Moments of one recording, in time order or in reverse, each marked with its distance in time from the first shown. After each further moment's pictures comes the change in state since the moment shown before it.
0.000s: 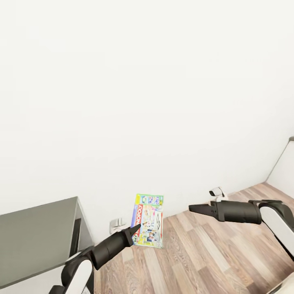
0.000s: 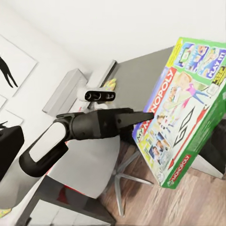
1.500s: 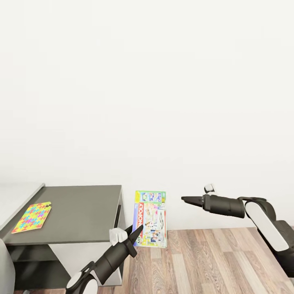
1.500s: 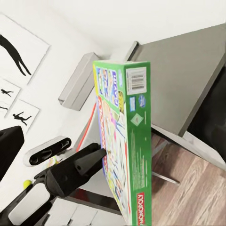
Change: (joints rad) left arm 0.085 -0.051 -0.005 0.065 -0.169 -0.396 -0.240; right arm -0.062 0.124 -0.020 0.169 -0.002 0.001 -0.132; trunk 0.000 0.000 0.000
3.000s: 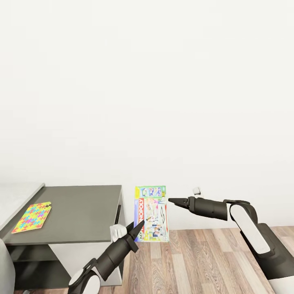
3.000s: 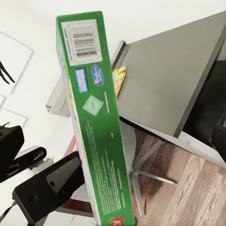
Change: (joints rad) left arm -0.011 -0.026 0.006 -0.009 0.056 0.013 -0.009; right arm 0.015 0.137 0.003 -0.002 0.004 0.001 -0.194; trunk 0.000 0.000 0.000
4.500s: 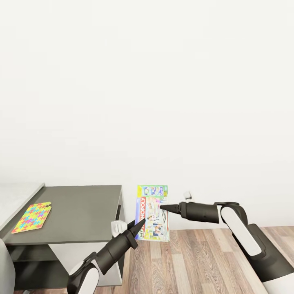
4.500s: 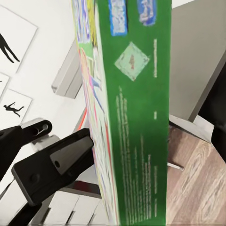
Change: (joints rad) left arm -0.035 0.006 0.014 -0.011 0.002 0.109 -0.007; right arm -0.007 0.019 0.096 0.000 0.000 0.000 0.001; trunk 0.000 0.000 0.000
